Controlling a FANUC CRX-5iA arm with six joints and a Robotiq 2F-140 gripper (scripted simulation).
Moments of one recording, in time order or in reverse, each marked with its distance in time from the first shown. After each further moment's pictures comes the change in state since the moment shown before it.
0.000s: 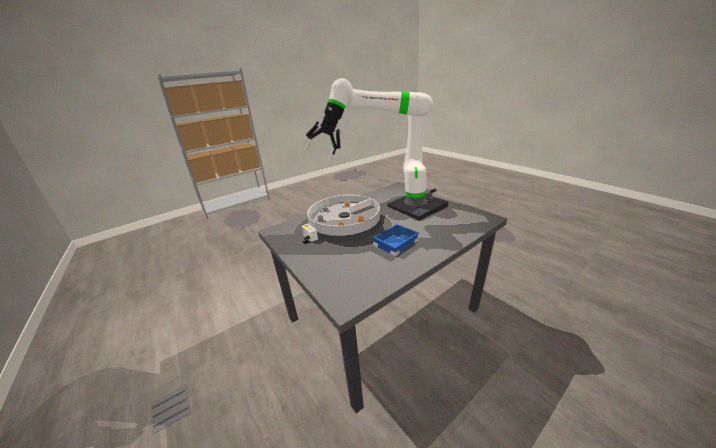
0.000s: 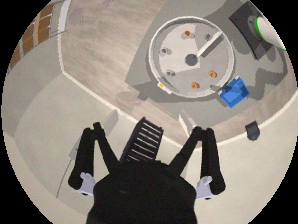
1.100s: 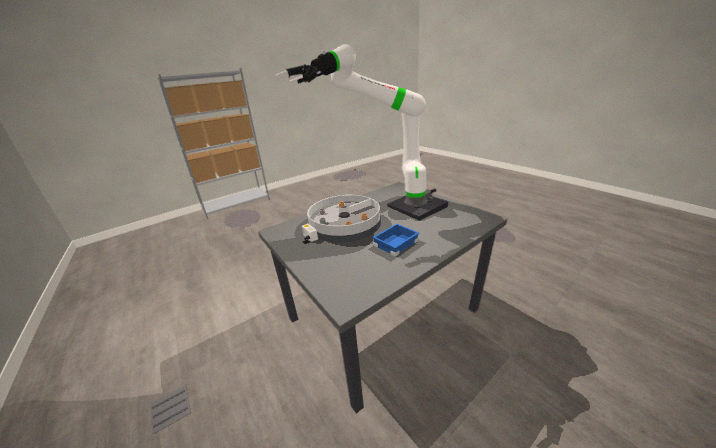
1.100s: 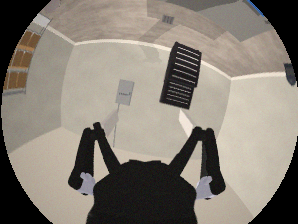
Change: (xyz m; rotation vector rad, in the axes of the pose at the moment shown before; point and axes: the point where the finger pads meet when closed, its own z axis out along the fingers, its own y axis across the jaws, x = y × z) arm -0.242 -0.165 -0.247 0.304 -0.721 0.367
